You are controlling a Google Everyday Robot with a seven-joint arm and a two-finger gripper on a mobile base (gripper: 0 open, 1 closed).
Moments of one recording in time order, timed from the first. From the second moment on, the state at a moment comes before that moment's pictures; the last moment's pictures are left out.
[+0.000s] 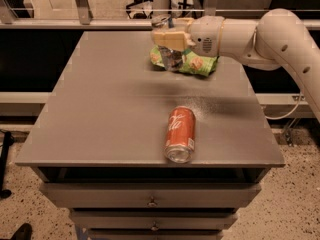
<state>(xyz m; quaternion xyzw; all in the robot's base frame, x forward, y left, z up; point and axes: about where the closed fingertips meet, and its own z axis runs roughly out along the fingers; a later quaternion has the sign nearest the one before) 0.656 -0.023 0.981 -0.41 0.61 0.37 0.57</state>
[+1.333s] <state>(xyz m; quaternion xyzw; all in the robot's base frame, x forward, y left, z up) 0.643 -0.043 0.929 -0.38 0.55 0.45 0.59</state>
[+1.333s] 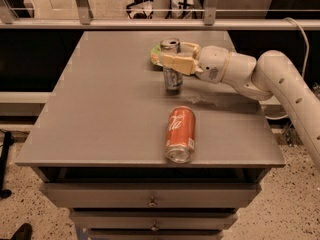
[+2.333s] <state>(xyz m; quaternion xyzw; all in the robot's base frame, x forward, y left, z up) 0.633 -0.058 0.911 -0.40 0.53 0.45 0.60</state>
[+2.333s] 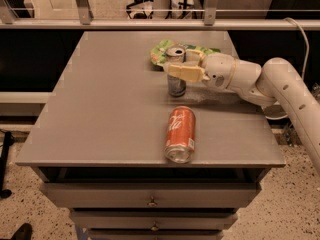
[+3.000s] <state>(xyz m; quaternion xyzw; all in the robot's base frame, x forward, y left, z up) 0.620 -0.073 0.906 -0.40 0.55 0.44 0.59</state>
